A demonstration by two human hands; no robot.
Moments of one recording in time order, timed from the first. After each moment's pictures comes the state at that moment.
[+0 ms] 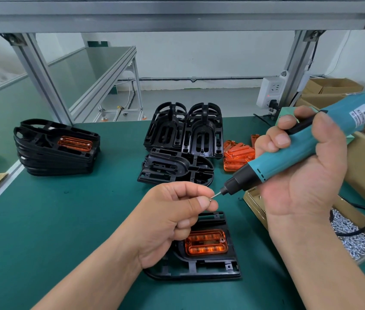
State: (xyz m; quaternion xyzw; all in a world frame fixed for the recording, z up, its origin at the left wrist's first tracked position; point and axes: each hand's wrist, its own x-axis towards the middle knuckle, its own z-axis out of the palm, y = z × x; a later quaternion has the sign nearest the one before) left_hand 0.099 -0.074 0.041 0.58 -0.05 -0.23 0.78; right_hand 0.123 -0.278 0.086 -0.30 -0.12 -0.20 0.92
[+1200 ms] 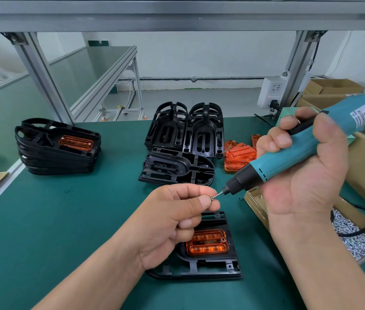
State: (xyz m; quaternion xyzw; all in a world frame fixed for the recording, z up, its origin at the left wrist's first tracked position) left_hand 0.098 -0.076 0.040 0.54 -0.04 -0.27 0.80; right_hand 0.125 -0.279 0.085 -0.30 -0.12 -0.20 0.93
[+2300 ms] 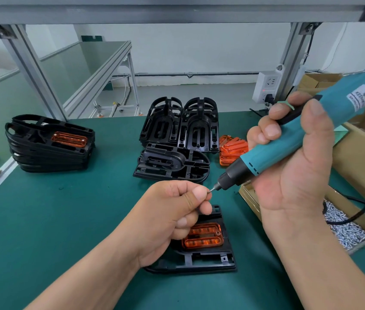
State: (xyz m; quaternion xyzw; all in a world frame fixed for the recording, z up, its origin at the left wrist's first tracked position) left_hand 0.091 -0.081 0.046 0.62 -0.06 -0.23 0.74; right_hand 0.118 -0.272 0.089 -0.34 -0.16 -0.20 0.91
